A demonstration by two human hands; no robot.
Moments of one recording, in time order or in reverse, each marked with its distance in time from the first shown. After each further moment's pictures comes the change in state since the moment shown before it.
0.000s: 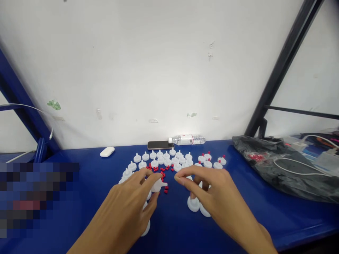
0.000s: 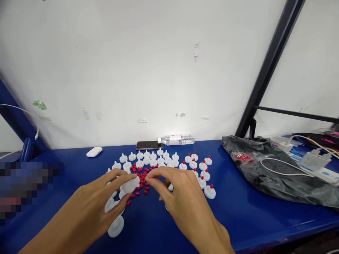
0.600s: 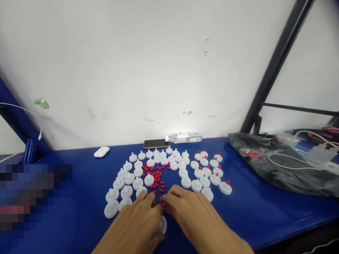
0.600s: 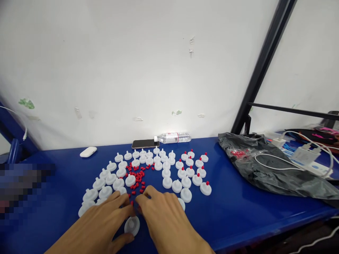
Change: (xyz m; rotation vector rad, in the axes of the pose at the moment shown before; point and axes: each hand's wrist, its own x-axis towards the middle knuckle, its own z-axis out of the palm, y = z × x) left_hand -0.005 0.031 0.010 -0.032 -0.536 -0.097; right_hand -0.020 0.026 0.055 -0.534 -0.247 -0.196
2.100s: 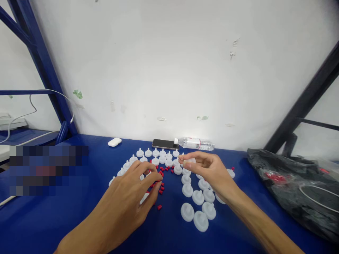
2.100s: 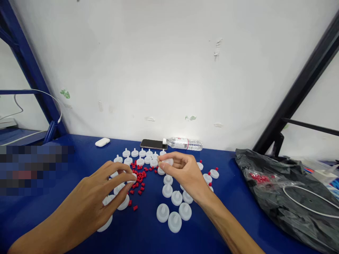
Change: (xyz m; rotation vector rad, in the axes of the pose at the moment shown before) left_hand 0.014 -0.013 0.005 -0.027 0.729 0.144; right_hand 0.045 0.091 -0.044 1.195 0.147 0.177
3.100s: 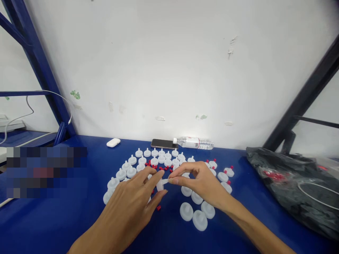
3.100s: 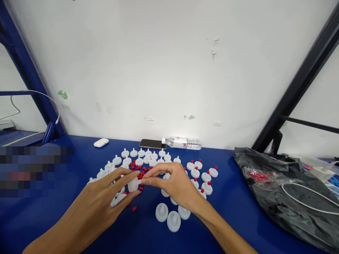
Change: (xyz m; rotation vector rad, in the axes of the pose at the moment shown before) left_hand -0.002 0.006 0.020 0.081 0.059 -0.001; right_hand -0.004 0.002 0.018 -0.180 -0.221 -0.110
